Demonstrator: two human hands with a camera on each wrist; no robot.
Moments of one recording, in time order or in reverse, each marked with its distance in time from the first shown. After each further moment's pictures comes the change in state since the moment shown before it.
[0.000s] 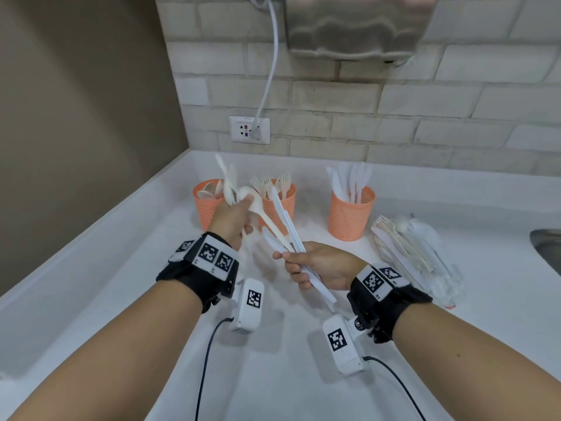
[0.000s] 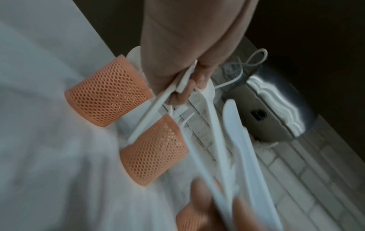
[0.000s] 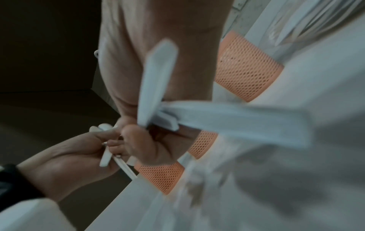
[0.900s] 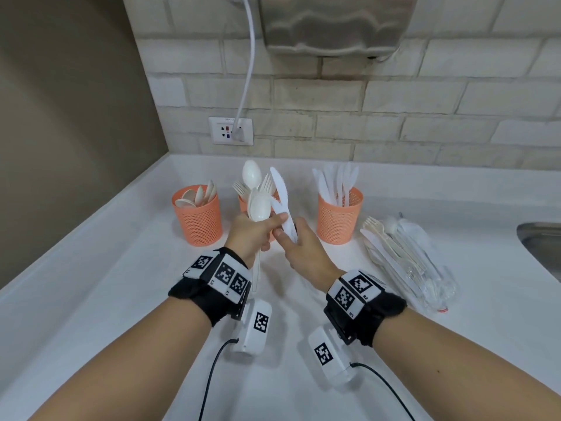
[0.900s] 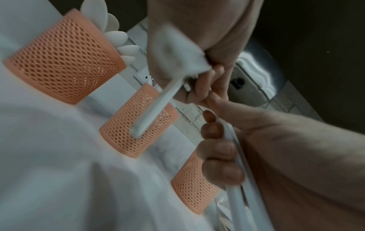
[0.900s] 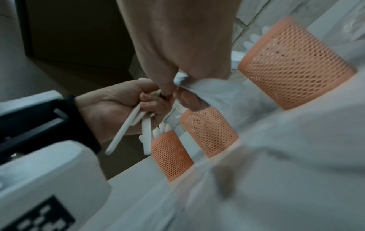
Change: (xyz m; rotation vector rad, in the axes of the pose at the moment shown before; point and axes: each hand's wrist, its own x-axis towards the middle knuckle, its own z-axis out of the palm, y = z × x) left_hand -0.005 -0.022 0.043 0.061 -0.246 0.077; right_hand 0.029 0.001 -0.006 -0.382 0.562 -0.448
